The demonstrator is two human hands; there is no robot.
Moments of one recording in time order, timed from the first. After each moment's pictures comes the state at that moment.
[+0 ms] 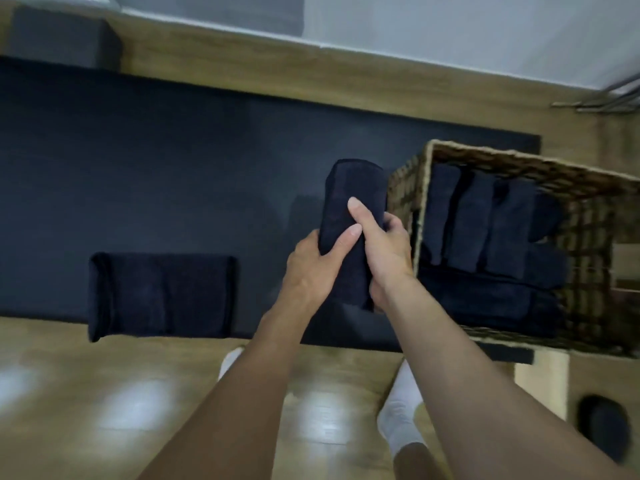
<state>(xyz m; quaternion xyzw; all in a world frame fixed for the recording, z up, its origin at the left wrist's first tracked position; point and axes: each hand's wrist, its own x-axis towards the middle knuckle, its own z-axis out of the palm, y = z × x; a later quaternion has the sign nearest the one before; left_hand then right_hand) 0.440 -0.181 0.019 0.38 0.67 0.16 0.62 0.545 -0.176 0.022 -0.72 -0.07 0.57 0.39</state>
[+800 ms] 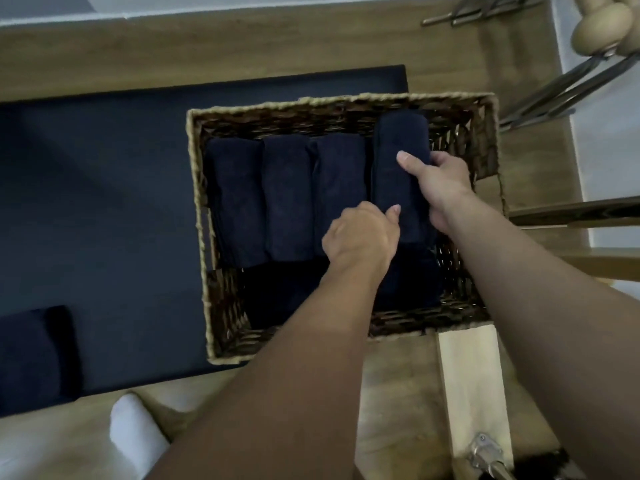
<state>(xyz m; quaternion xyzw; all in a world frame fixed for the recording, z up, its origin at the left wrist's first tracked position) 0.818 -0.200 -0.029 0.65 0.60 -0.17 0.43 0.940 -0.193 -0.052 -0.81 -0.08 0.44 0.37</state>
